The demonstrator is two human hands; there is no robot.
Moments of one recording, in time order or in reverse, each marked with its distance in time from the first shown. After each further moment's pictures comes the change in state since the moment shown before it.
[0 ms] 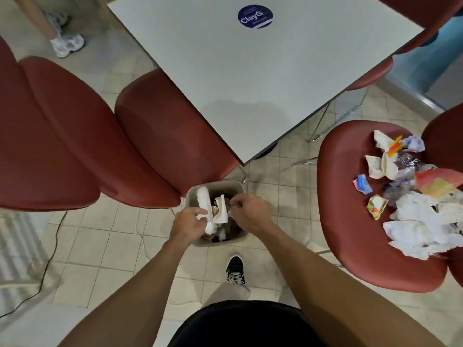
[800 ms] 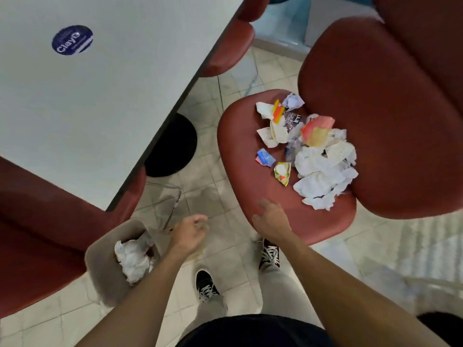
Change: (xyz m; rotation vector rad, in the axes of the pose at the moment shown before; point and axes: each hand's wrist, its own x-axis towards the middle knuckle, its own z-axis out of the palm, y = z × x) left_hand -0.024 0.189 0.182 0.150 -0.346 0.317; right_hand -0.057 0.280 -0.121 0.344 0.193 0.482
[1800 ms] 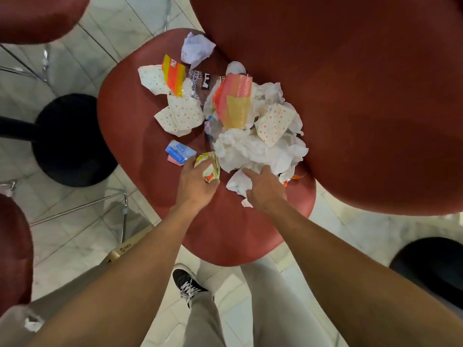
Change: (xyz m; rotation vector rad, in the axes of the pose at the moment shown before) left_hand 0.202 0.193 0.229 0.385 -0.107 0.248; right_hand 0.195 0.186 -0.110 -0.168 -0.066 0.132
